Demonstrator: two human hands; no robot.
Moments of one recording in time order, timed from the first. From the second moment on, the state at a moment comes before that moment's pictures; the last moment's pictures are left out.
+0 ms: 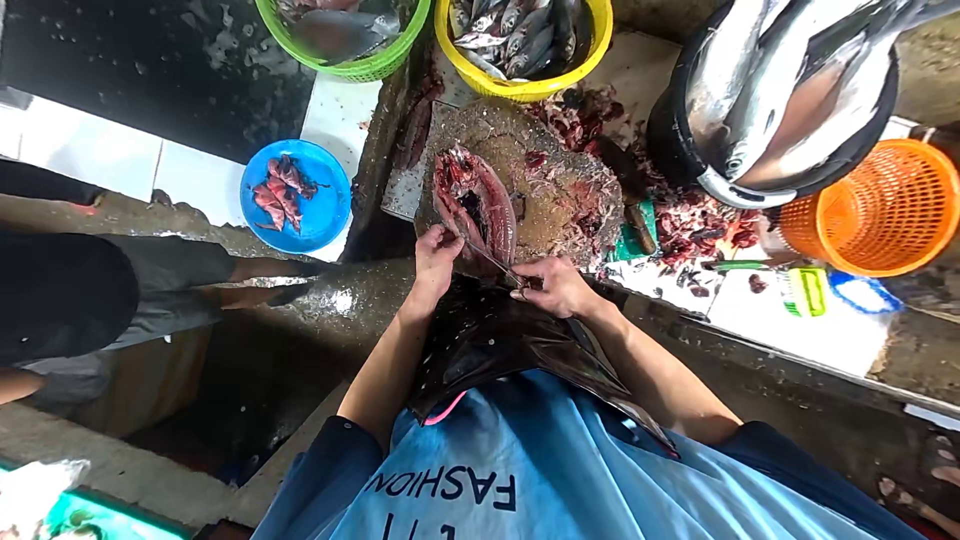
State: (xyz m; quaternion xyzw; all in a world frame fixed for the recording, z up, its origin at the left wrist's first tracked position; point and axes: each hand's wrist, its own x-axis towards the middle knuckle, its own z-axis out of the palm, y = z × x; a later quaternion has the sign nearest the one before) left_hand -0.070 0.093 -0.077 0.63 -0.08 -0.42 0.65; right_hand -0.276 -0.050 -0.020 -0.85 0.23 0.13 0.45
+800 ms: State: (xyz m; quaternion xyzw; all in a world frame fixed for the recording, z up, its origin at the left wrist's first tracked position) left_hand -0.090 0.114 -0.059 0.66 -0.19 -0.41 0.61; right_hand -0.286 -0.054 -0.025 -0.82 0.22 0.09 0.52
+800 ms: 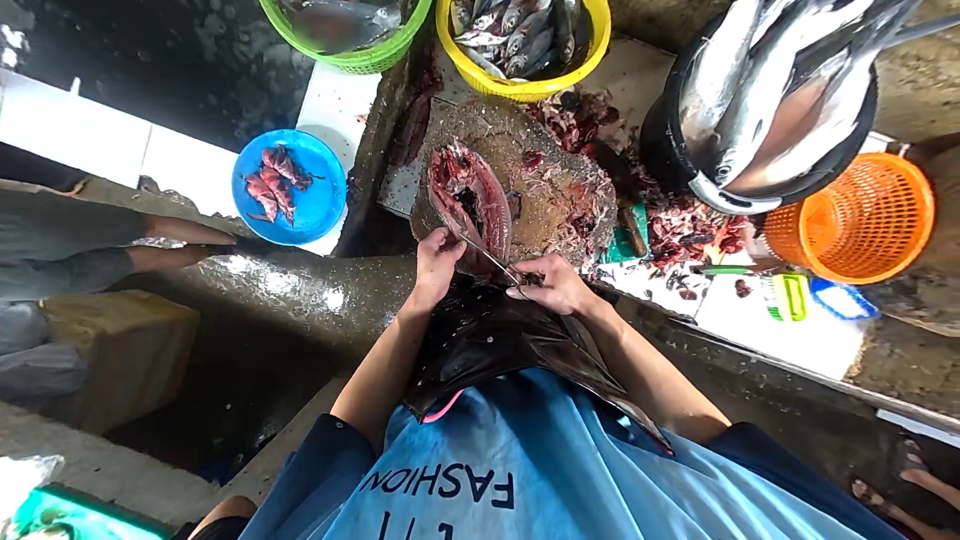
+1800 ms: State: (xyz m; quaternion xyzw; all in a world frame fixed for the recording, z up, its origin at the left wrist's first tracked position) left_hand -0.083 0.105 -0.080 0.64 -0.12 -0.40 0.65; right_hand -0.282 -0.056 -0.024 -0.85 0.21 0.16 0.46
